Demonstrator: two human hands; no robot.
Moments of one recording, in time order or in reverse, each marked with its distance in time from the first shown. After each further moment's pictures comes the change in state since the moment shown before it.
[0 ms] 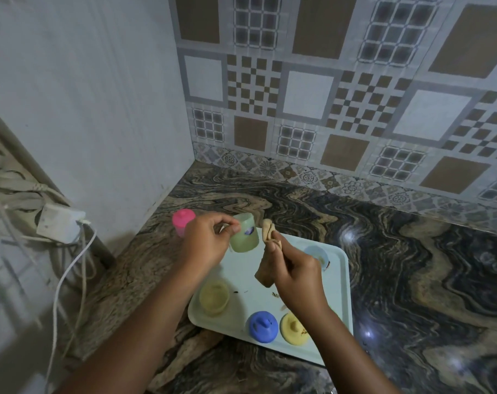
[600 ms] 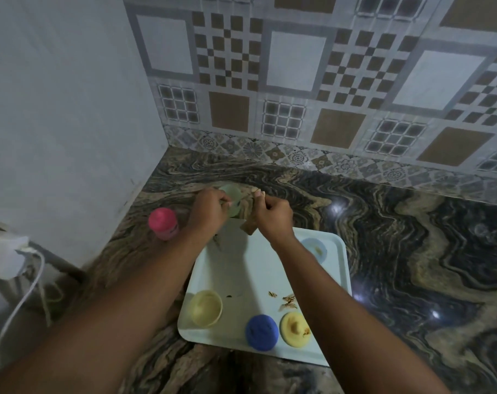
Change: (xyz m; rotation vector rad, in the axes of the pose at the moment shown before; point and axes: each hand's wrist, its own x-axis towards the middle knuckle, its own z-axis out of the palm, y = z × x) left_hand 0.116 -0.082 0.080 0.337 -0.194 0.013; right_hand 0.135 0.045 0.053 -0.045 0.107 0.401
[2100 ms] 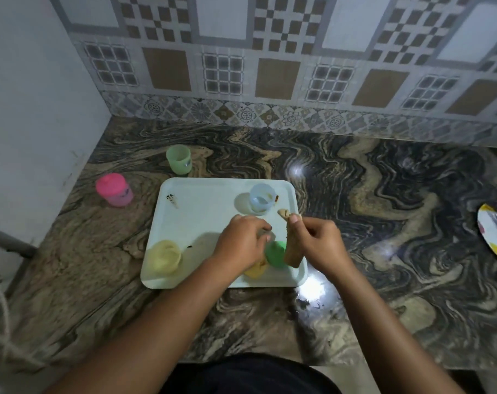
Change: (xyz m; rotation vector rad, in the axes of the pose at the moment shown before) left_hand -0.184 0.115 0.066 -0.029 -0.379 0.235; right_hand -0.155 0.083 -0.177 -0.036 -0.043 0.087
